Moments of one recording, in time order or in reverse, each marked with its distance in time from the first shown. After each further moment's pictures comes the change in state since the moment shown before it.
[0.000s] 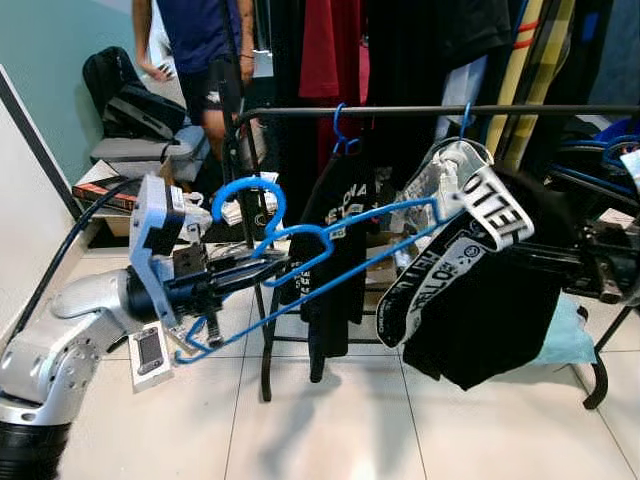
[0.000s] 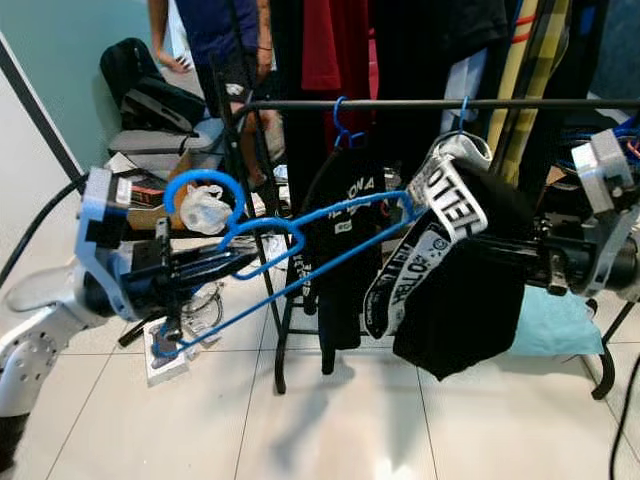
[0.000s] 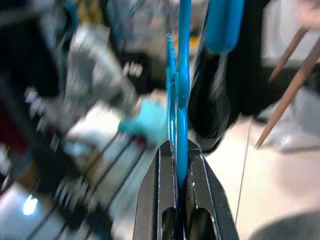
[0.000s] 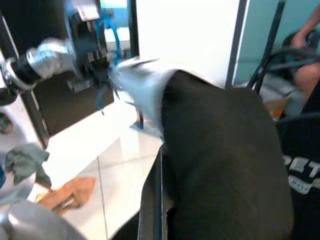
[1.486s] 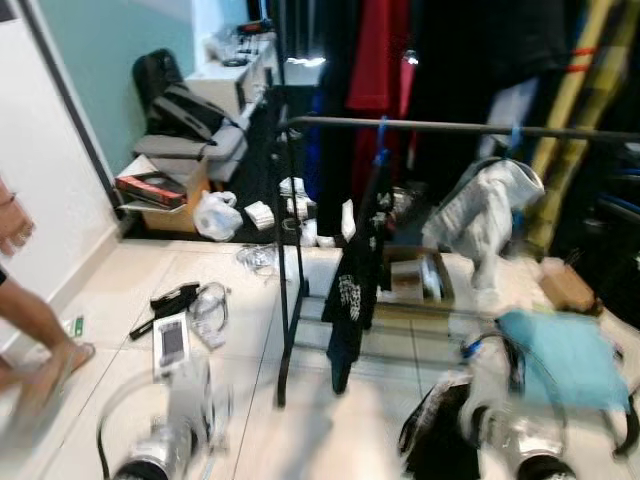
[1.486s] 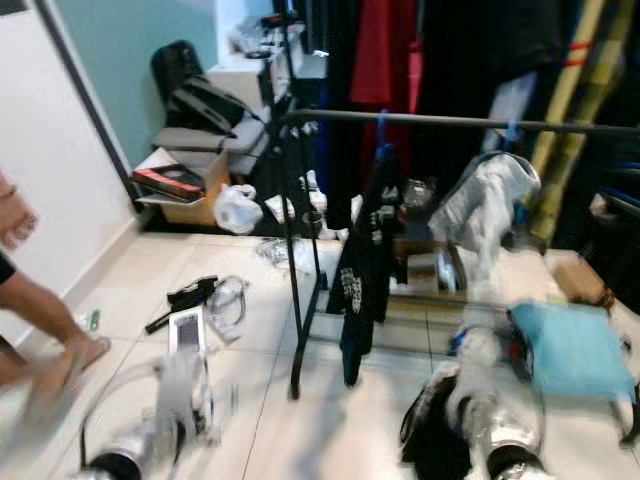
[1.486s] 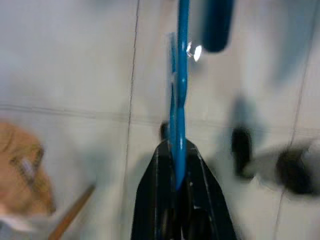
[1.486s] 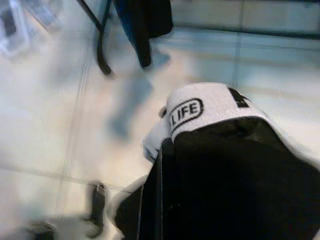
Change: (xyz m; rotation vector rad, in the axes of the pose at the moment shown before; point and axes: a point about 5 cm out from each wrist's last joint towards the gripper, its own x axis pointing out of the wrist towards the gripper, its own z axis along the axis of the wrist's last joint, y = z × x) left arm 0.000 -0.093 -0.267 -0.612 1.043 0.803; right arm 0.030 0.051 -0.316 0.676 0.730 -1.122
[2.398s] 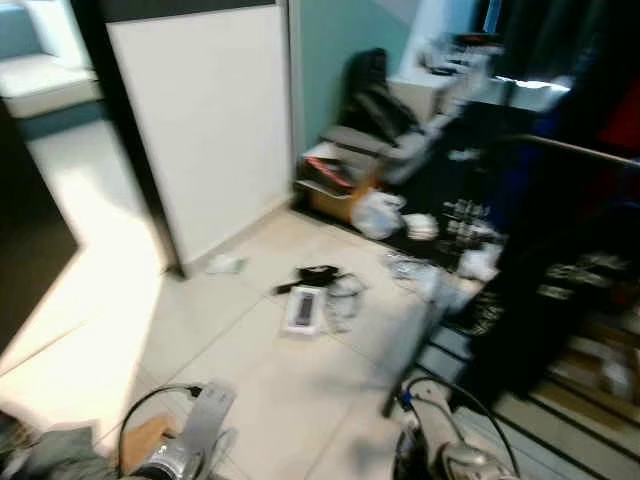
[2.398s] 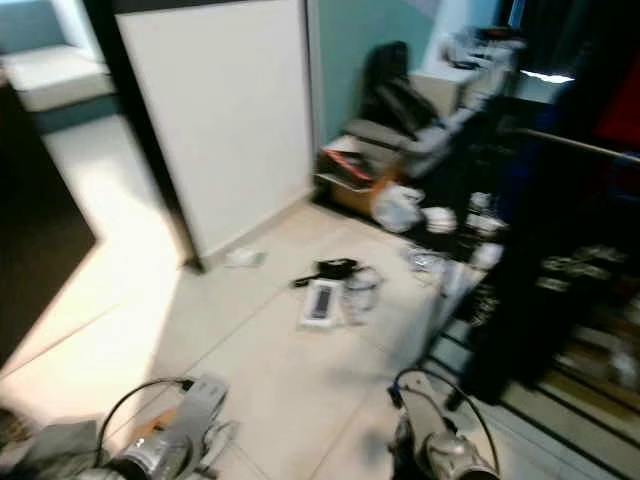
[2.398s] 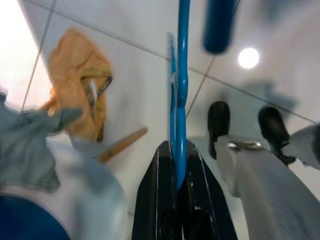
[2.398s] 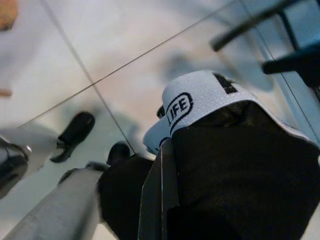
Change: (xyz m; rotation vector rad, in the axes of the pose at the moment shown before) left arm 0.001 0.002 0.008 0.213 0.000 0.005; right arm 0.008 0.036 -0.029 -0.397 0.116 0.063
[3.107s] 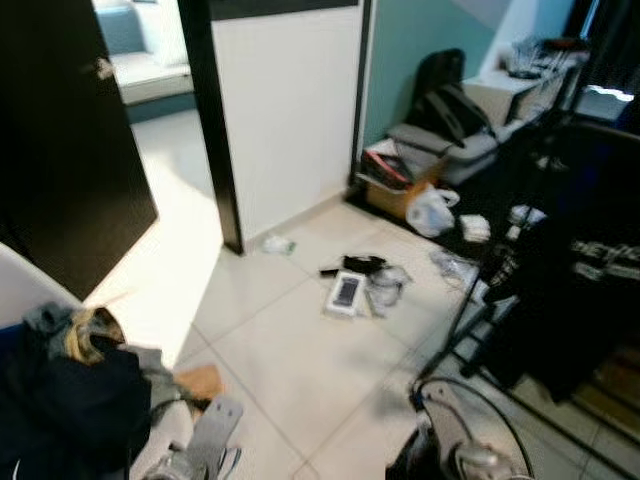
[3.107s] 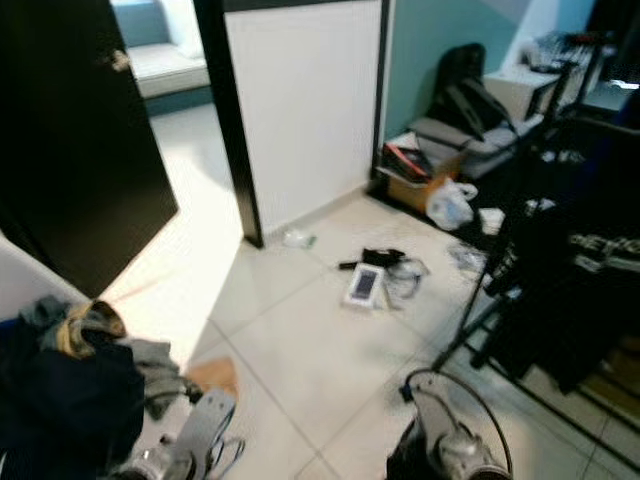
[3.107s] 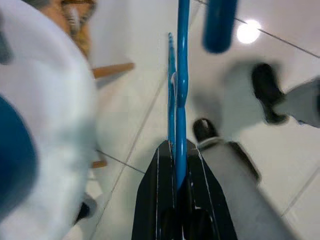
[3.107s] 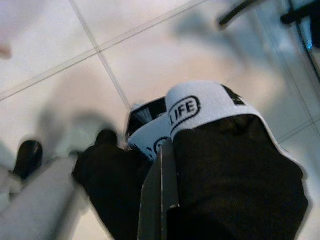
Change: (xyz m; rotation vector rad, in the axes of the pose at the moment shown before) left arm 0.001 -0.009 -0.012 0.045 0.035 -0.030; right arm -0.003 -0.008 -0.013 -0.003 0.021 -0.029
